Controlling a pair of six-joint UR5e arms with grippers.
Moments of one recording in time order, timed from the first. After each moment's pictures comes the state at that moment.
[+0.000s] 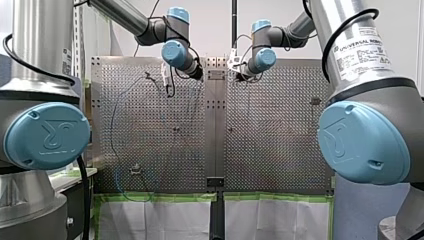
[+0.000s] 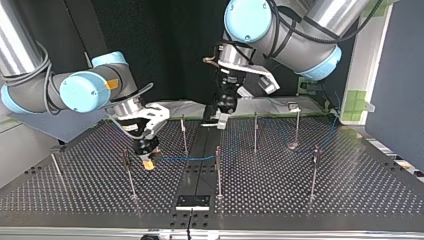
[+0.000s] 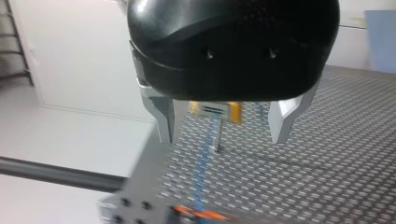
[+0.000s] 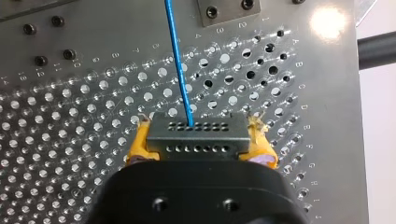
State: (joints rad) left arm -0.50 -1.60 -1.73 -2.95 -1.85 -1.72; right arm 2.09 -1.18 1.26 -0.05 1.45 1.82
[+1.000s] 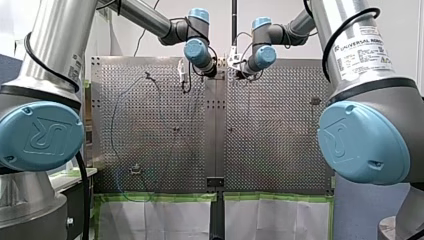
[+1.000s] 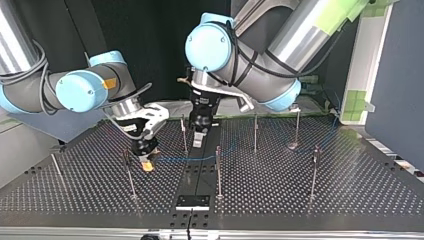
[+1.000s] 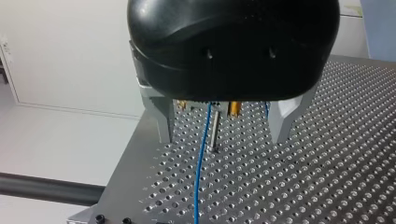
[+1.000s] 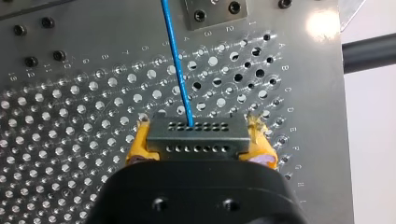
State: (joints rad) left arm -0.57 -1.80 -1.45 -3.05 -1.94 -1.68; right arm 2.09 -1.19 1.25 -0.04 1.45 1.81
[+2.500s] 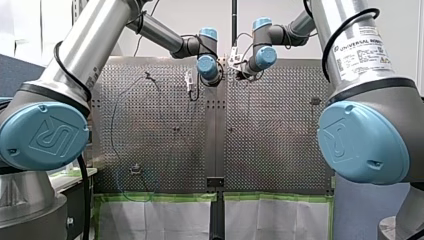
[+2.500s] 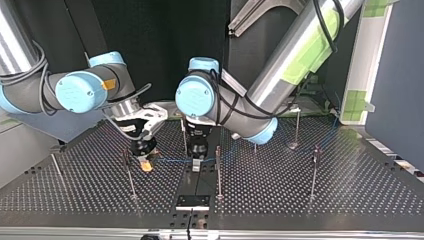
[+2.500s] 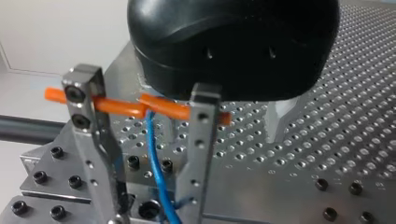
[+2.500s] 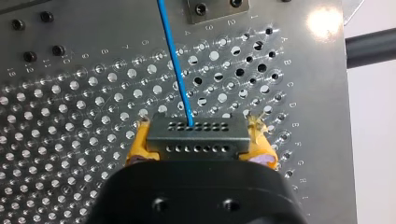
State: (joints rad) left arm -0.53 -2.03 -1.22 -3.05 -1.98 -1.68; right arm 2.08 -1.18 1.25 -0.04 1.45 1.81
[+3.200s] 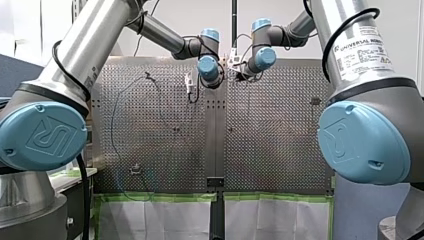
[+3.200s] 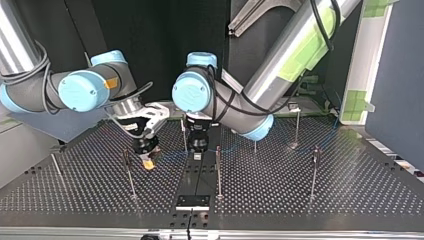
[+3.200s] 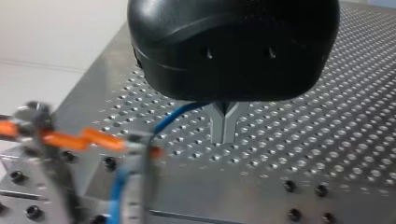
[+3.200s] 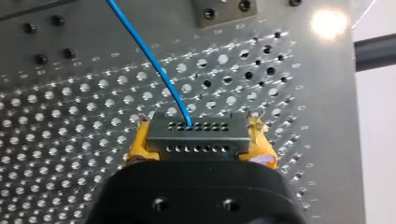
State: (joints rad) left arm -0.55 -2.02 -1.24 -3.08 -2.02 -1.68; right arm 2.09 -1.18 1.27 -0.04 1.45 1.81
